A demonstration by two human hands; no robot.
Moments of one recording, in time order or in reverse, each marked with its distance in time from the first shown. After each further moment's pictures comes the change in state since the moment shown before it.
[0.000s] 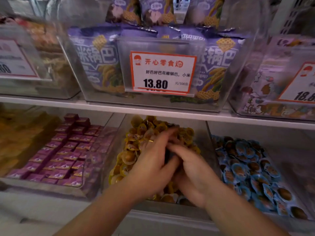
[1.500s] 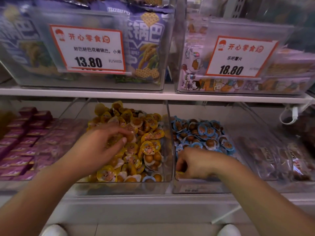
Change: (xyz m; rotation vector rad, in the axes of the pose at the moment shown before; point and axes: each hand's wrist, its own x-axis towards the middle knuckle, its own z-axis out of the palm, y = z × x) left_hand 0.003 -0.026 -0.028 0.290 -0.100 0.074; right_hand -0.016 -0.058 -0.132 -1.864 -0.206 0.254
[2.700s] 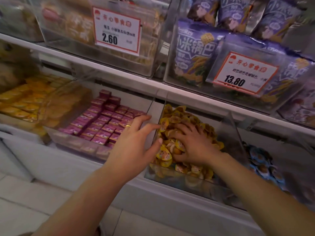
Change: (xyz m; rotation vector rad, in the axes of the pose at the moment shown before) left_hand -0.096 -0.046 -0.048 -0.025 0.324 -0.209; right_hand 0.109 -0.138 0.009 -0.563 0.529 -0.349
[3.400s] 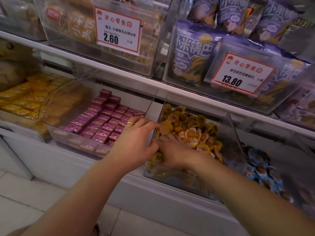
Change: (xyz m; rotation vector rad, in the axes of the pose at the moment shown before) left_hand 0.013 0.000 0.003 0.086 -0.093 -0.026; right_hand 0.018 -0.060 -0.003 0.037 -0.289 -0.068
